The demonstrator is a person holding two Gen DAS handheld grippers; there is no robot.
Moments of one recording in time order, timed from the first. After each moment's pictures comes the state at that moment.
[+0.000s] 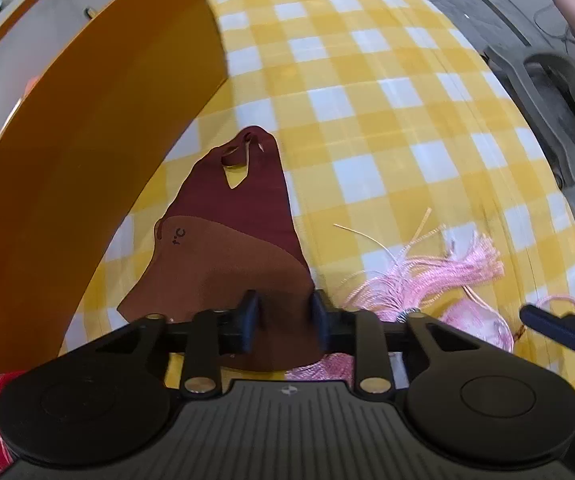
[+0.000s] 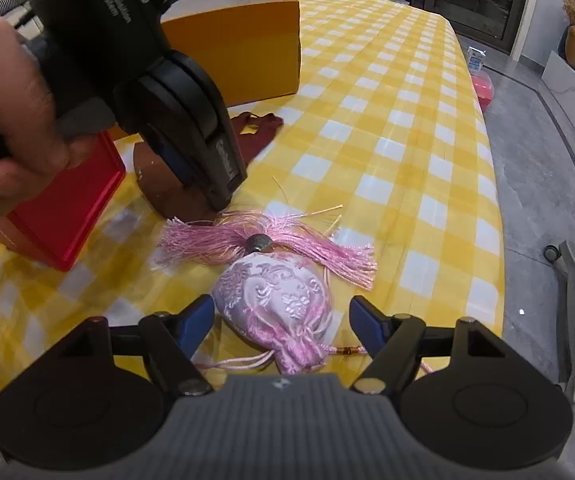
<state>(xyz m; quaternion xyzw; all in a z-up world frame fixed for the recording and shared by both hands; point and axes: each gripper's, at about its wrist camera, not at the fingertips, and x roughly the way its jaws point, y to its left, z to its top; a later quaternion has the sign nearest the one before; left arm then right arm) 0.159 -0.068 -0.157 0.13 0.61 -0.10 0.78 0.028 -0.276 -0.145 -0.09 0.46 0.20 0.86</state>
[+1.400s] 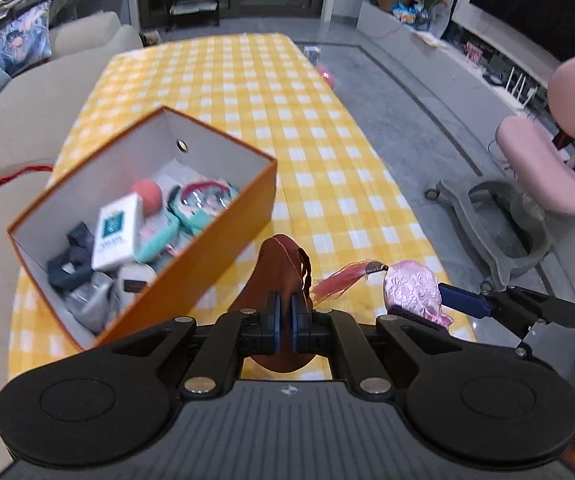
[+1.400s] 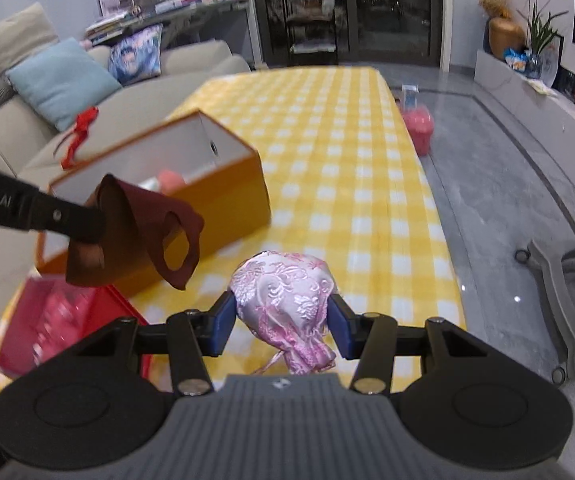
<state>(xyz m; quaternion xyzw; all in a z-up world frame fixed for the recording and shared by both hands) 0.101 0.020 0.022 0.02 0.47 -0.14 0.87 0.043 -0.259 -0.032 0.02 0.39 0.11 0.91</state>
